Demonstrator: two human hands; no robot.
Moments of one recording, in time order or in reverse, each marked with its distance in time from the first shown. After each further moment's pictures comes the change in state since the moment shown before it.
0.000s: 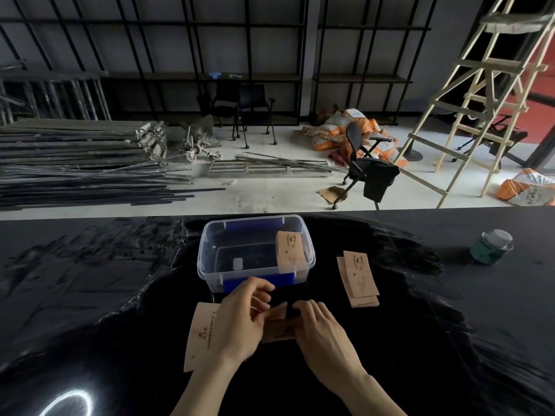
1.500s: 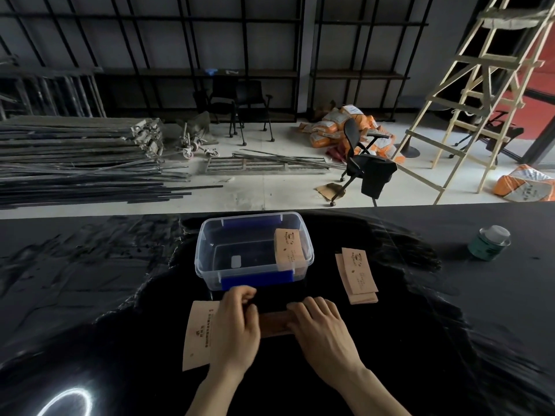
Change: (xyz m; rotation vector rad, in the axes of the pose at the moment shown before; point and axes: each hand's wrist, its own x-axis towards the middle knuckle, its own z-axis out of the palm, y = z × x) left_hand -0.012 -0.019 0.020 -0.033 0.181 -0.122; right_hand 0.001 0.009 0.008 -0.175 0.074 -0.080
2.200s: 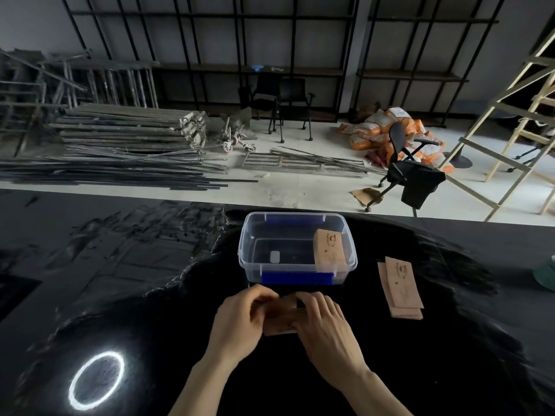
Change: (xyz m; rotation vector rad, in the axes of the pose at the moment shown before) left_hand 0.007 -0.024 -0.061 0.141 -0.117 0.019; right_hand 0.028 -0.044 0.016 0.114 -0.027 -0.057
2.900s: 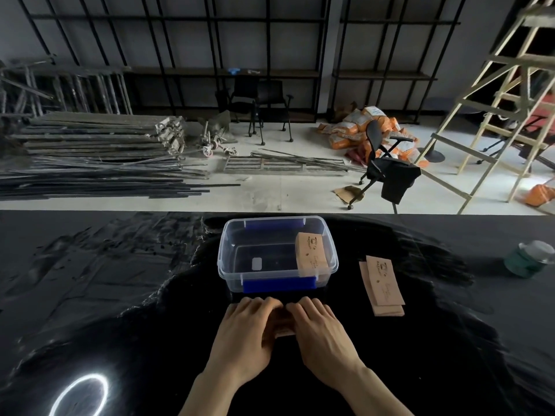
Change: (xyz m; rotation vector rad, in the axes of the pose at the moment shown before) left_hand 0.006 0.032 0.017 0.401 -0.230 0.184; right_hand 0.005 0.013 -0.016 -0.064 -0.091 -0.038
